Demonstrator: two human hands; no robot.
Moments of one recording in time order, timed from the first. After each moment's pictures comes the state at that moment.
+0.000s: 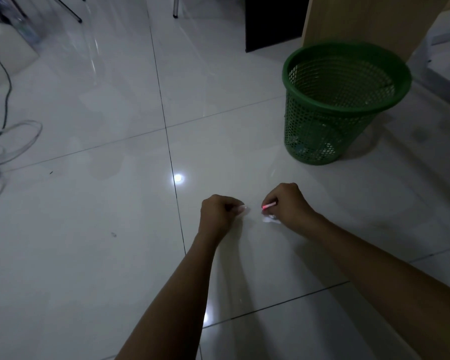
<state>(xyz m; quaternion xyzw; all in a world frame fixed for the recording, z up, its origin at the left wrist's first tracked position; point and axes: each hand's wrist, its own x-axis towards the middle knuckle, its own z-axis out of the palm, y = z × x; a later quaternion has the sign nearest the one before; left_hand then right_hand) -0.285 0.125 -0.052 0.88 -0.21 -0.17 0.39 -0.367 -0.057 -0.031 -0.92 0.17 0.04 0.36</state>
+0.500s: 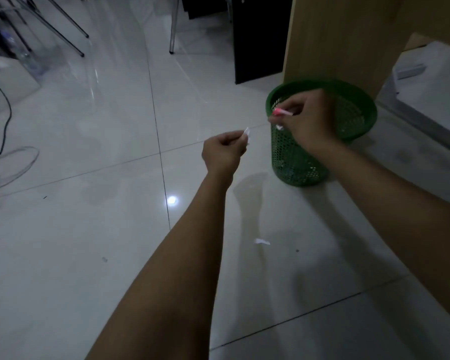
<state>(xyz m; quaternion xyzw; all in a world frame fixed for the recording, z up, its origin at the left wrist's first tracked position) -0.226 0.016 0.078 0.70 -0.07 -0.12 0.70 -0.307 -0.126 0.143 -0.83 0.23 -0.28 0.43</state>
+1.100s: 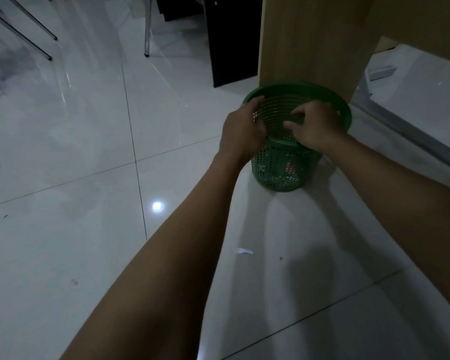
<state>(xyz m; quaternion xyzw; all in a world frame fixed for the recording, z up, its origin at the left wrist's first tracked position) -0.227 -0.070 0.115 0.82 -0.38 0.01 0.42 -0.315 -0.208 0.126 -0.91 0.34 -0.14 0.21</state>
